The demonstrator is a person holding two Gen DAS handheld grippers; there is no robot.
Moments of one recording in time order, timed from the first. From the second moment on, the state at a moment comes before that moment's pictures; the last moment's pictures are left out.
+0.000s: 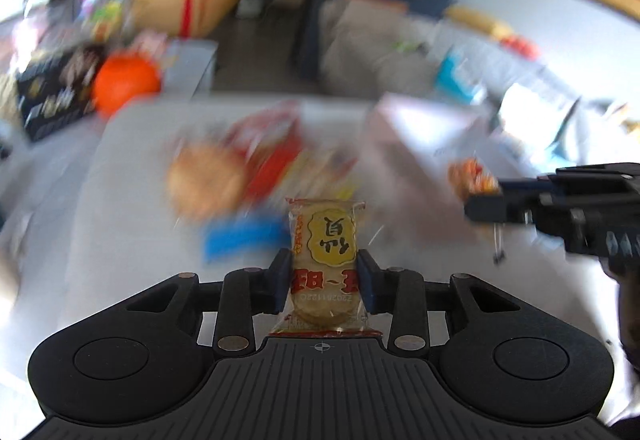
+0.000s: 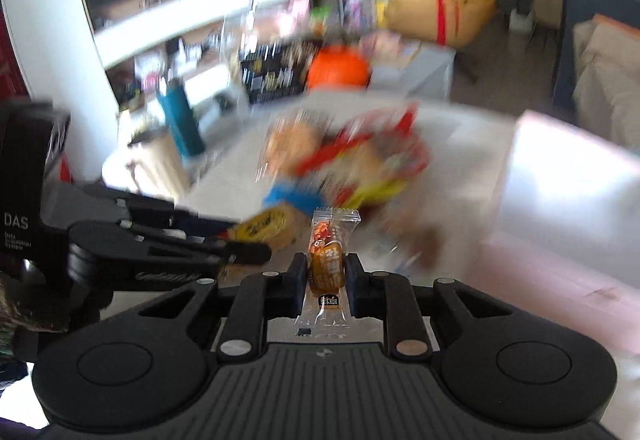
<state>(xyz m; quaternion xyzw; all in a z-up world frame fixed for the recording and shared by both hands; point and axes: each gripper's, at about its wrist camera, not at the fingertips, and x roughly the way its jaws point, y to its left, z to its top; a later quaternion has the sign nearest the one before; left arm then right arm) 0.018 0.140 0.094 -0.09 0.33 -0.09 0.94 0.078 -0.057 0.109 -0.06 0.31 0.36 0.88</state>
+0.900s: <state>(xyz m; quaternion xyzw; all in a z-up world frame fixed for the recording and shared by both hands) 0.065 0.161 0.081 -0.12 0.29 0.02 0.95 0.142 -0.143 0.043 -0.02 0.41 0.27 0.87</state>
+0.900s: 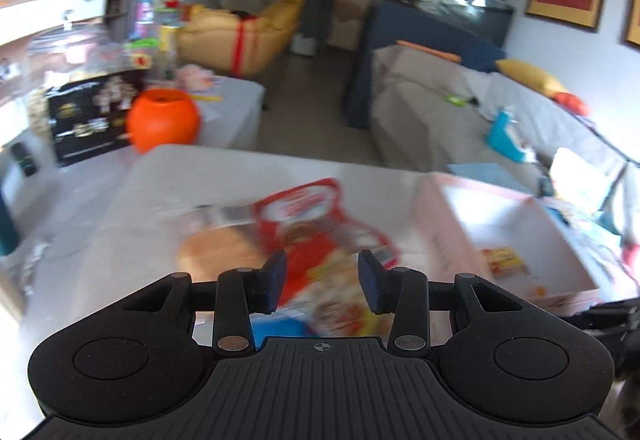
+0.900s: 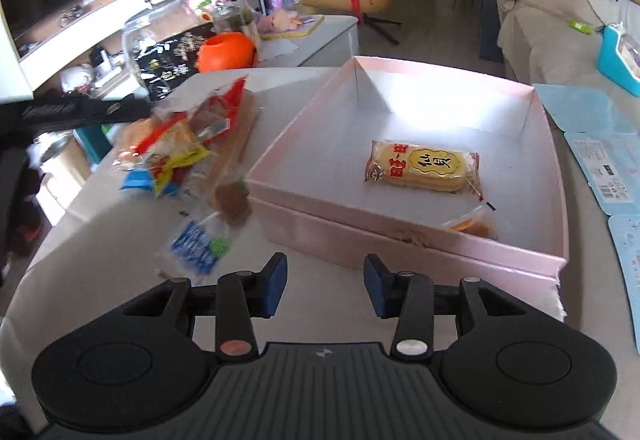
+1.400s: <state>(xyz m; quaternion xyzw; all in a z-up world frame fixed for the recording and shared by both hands) 0.116 0.208 0.060 -0.13 0.31 0.11 0.93 0.174 -0.094 0.043 0.01 0.41 0.28 0.87</state>
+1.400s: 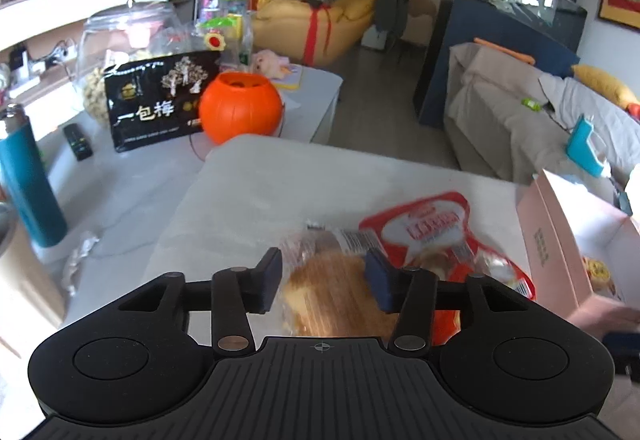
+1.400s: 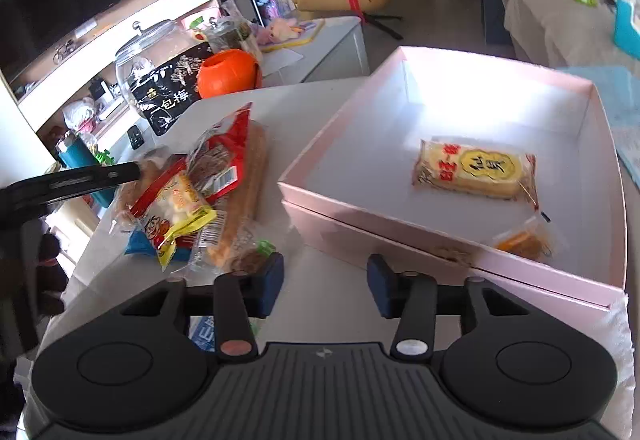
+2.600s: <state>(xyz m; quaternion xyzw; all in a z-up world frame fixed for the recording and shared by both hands) 0.053 0.133 0.049 -0.08 0.39 -0.04 0.92 0.147 -0.093 0.042 -0.07 0.39 0.22 0.89</state>
